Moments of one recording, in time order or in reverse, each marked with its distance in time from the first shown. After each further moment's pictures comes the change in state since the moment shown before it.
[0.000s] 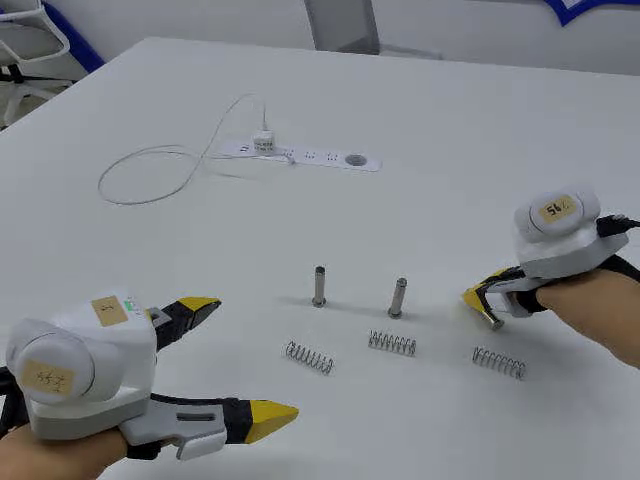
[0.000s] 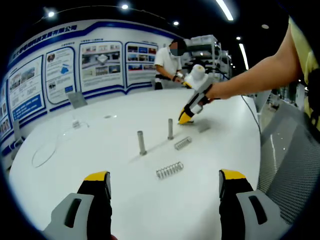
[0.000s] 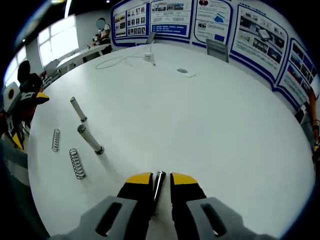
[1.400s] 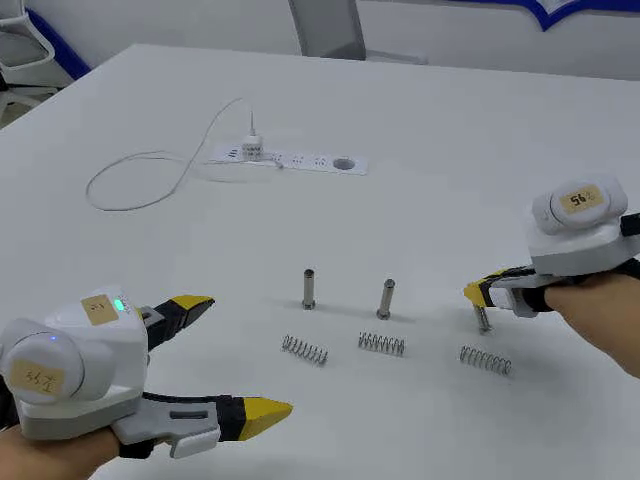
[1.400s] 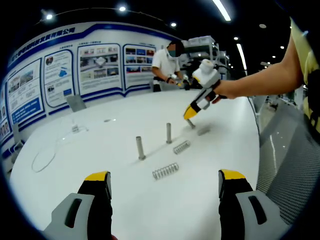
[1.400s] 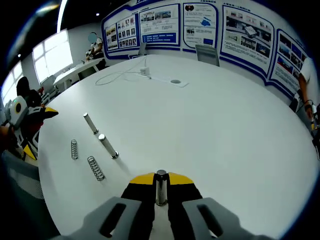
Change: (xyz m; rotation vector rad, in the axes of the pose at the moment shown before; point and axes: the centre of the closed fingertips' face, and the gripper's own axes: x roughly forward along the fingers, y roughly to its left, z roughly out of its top) left arm 0.000 -0.002 0.009 0.018 -0.015 -0.010; right arm -0.043 0.007 0.003 0.099 -0.089 -0.010
